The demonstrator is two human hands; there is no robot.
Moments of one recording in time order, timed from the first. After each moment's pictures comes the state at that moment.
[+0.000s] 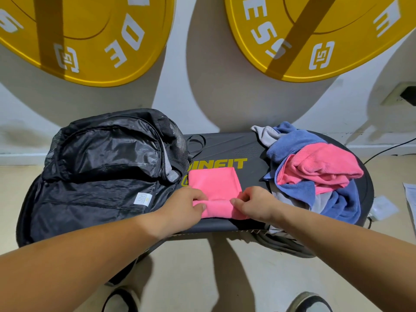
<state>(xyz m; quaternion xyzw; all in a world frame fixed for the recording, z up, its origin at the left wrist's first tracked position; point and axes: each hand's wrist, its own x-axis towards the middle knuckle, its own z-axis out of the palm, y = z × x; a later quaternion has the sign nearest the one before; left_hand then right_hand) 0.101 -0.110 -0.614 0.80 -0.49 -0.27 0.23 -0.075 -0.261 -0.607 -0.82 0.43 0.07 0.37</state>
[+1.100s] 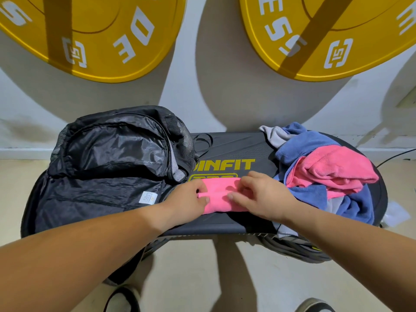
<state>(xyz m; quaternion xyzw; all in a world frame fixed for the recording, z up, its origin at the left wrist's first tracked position) 0.113 -0.120 -0.610 0.82 -0.45 -0.25 0.26 -0.069 -0.276 -0.603 -0.95 0.24 -0.07 0.17</state>
